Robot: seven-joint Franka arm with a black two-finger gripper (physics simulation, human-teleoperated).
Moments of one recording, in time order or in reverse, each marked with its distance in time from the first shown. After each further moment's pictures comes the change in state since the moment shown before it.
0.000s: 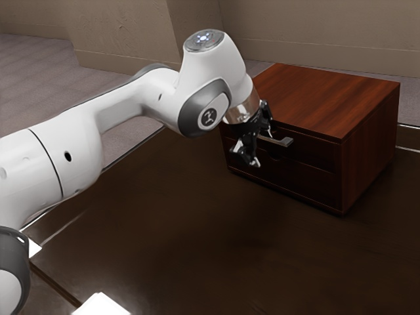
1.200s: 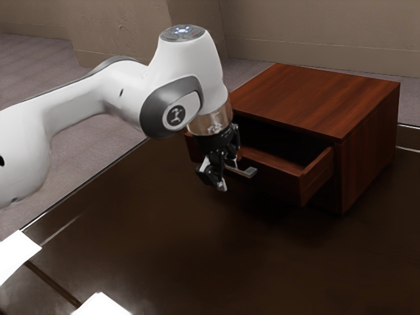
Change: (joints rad) arm 0.018 -0.272 0.005 -0.274 -0.065 -0.197 -0.053
